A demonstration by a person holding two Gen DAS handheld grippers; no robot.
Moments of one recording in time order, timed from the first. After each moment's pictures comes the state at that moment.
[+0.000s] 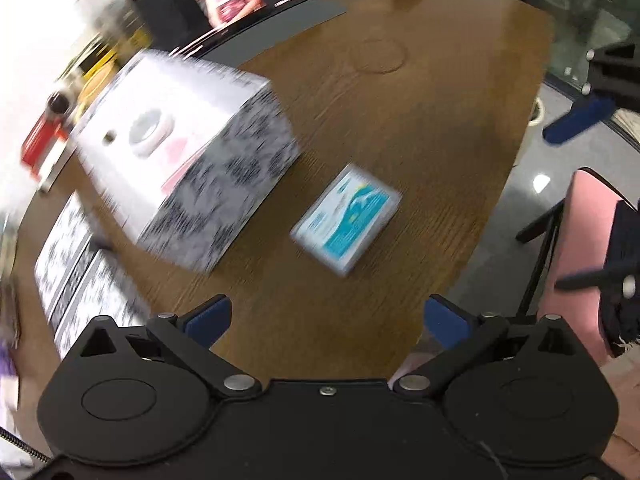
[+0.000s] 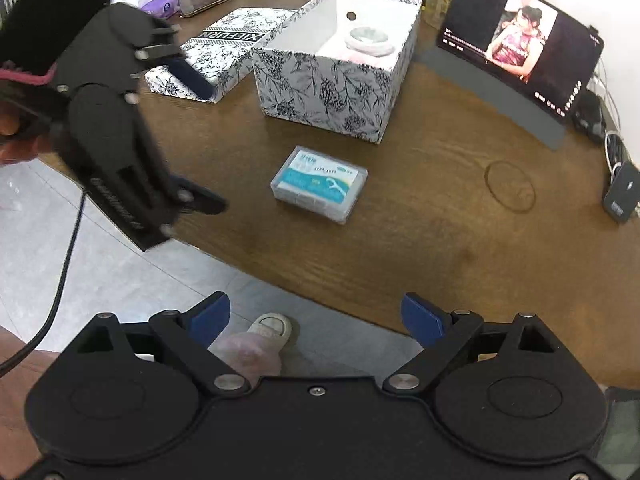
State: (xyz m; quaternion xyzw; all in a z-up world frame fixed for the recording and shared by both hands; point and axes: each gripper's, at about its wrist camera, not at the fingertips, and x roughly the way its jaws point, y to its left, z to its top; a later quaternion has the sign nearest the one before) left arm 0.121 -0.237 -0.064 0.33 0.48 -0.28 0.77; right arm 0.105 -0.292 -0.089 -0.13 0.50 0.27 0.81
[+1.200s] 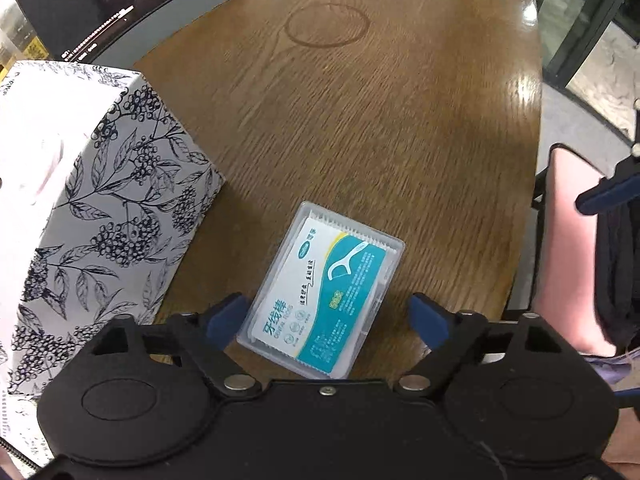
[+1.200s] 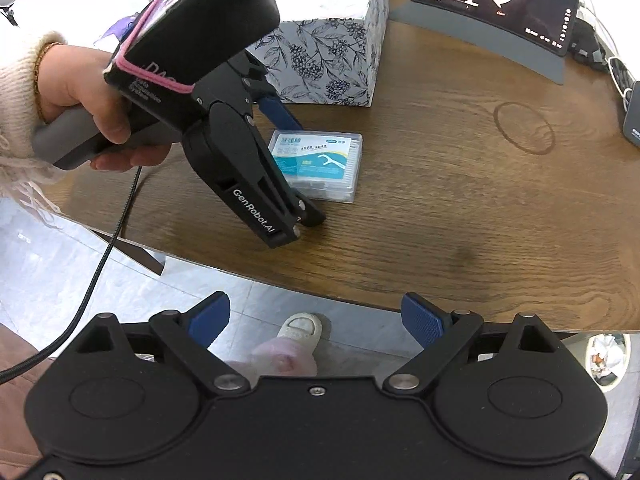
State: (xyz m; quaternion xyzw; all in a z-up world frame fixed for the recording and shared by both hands) left arm 0.188 -0.279 -0.147 0.32 0.51 -0.37 0.71; right arm 0.119 -0.292 -0.130 -0.05 0.54 0.24 0.81
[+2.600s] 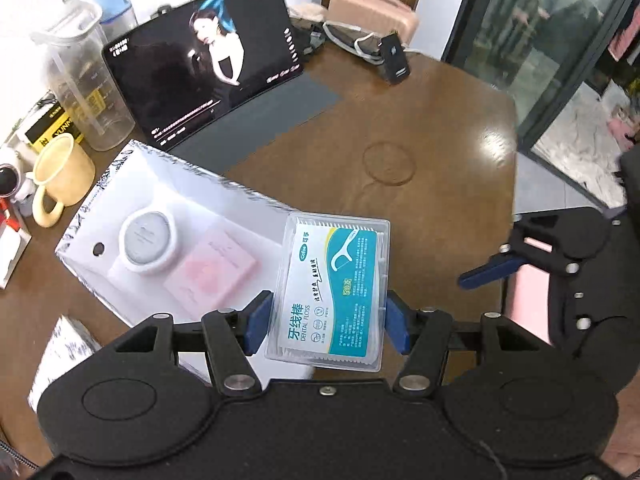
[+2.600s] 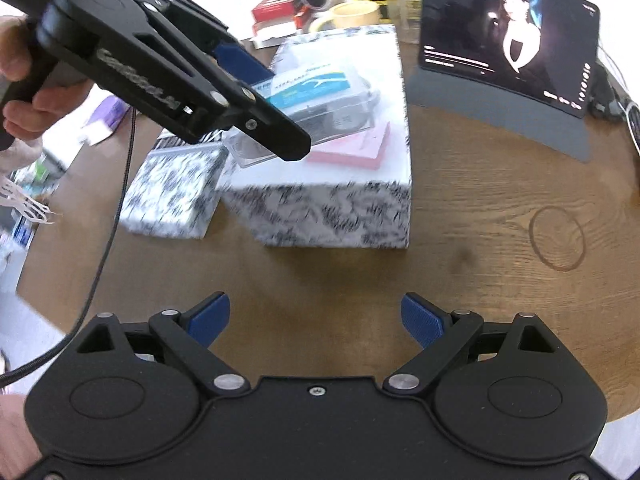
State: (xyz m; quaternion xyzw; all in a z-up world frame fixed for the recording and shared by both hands) left arm 0.306 -0.215 -0.007 0.26 0.48 -0.43 0.72; right arm 0.216 -0.218 -0.082 0.02 0.52 0.21 0.83
